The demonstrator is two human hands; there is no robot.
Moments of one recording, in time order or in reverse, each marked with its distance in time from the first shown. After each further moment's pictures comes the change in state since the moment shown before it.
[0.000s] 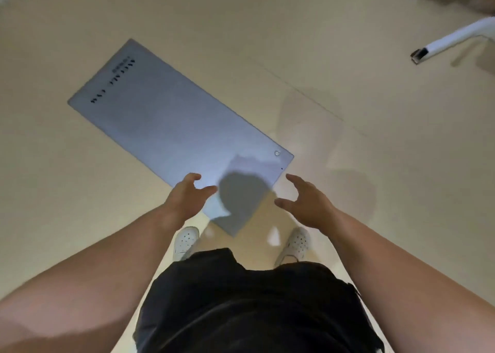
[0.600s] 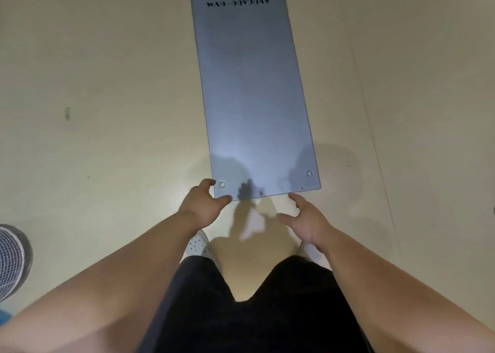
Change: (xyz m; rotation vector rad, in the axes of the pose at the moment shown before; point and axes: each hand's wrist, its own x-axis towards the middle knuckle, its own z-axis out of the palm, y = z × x) left_hand -0.066 -0.096 0.144 -0.560 0.216 -0.292; right_hand 0.081 0.038 0.043 -0.428 -0.370 -0.173
